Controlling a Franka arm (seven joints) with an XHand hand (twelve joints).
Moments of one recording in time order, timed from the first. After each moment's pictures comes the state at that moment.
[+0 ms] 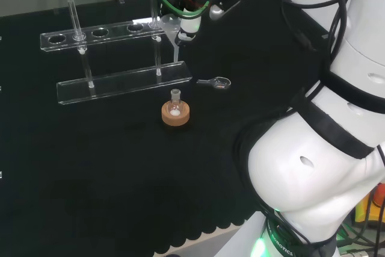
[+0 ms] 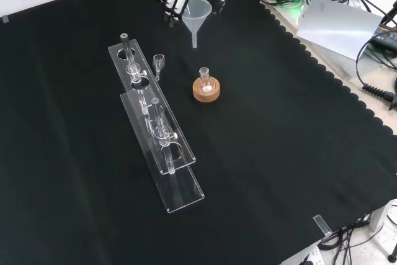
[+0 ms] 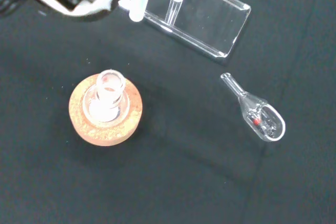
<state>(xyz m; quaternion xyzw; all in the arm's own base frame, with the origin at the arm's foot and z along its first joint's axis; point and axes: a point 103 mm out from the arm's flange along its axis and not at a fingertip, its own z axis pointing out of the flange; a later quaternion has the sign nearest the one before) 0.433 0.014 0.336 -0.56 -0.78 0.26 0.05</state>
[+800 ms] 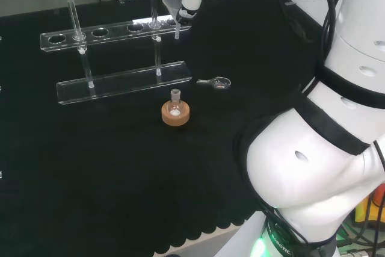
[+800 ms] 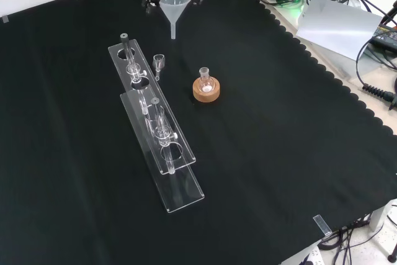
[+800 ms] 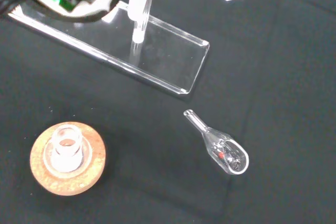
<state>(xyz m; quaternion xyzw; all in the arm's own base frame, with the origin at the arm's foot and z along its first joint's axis) 0.467 -0.007 0.364 -0.60 -0.76 0.24 0.04</state>
